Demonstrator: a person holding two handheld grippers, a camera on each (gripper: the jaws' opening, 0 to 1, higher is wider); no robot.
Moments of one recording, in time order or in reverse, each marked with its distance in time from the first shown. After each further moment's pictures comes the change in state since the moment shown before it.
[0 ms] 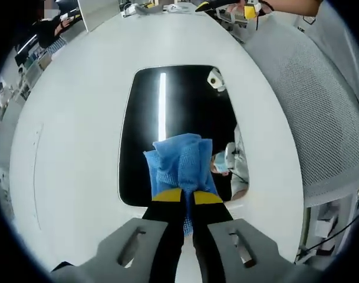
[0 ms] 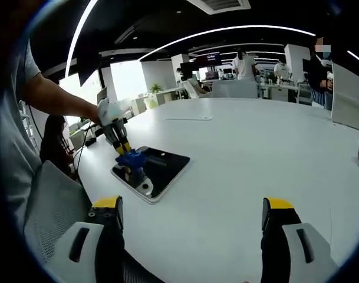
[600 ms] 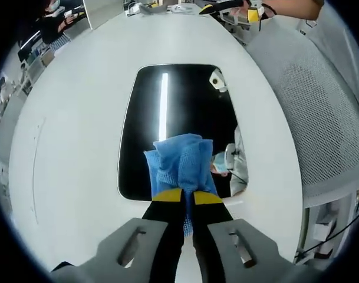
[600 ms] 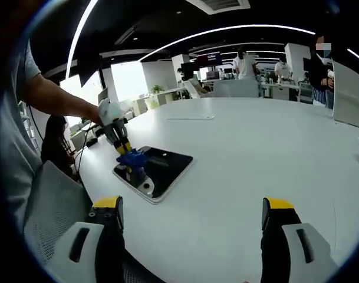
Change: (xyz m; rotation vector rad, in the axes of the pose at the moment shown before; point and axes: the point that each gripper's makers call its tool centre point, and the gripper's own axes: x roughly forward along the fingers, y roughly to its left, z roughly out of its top) left arm -0.002 -0.002 -0.004 -0.021 -0.006 0.012; right arm 0.004 0.006 -0.004 0.010 -0.002 0.013
